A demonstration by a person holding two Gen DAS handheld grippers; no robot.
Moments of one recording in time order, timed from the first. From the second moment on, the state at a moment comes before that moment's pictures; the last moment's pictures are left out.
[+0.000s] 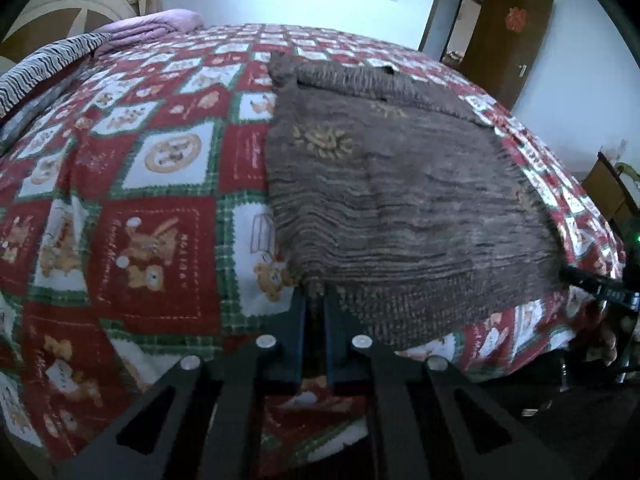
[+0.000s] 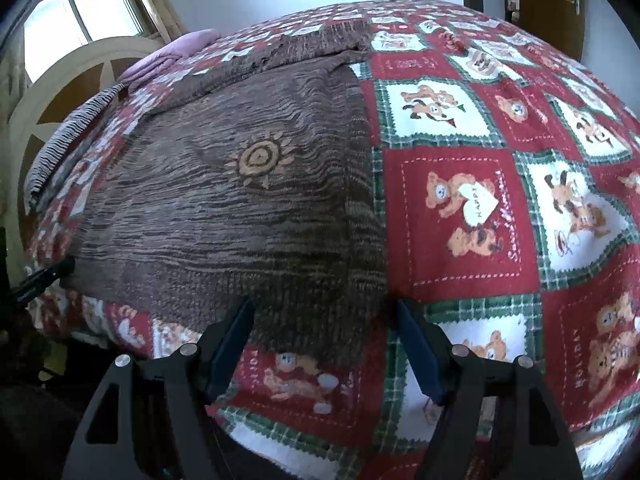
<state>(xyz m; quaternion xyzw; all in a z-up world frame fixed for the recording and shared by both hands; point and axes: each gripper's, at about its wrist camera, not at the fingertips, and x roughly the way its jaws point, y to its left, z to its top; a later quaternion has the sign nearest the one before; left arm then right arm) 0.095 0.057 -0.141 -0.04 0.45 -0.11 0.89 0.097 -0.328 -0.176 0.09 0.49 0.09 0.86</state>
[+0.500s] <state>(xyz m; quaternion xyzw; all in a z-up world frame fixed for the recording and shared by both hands) 0.099 0.065 -0.144 -0.05 0.44 -0.12 0.89 0.087 -0.347 -0.170 0.12 0.49 0.09 0.86</state>
